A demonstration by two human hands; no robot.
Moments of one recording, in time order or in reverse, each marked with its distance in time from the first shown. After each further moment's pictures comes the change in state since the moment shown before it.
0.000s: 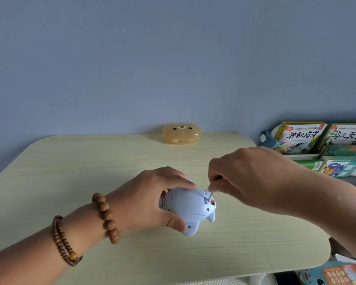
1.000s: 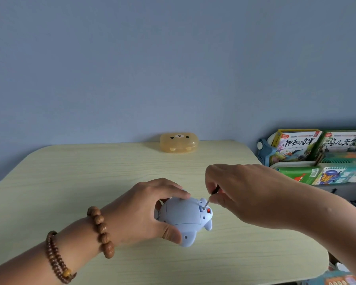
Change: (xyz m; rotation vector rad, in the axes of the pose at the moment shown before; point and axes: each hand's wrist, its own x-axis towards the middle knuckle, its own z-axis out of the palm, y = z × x) left_hand -0.003 0.003 -0.001 -0.051 0.003 -0.077; right_hand -0.002 0.004 0.010 0.122 -0.027 0.042
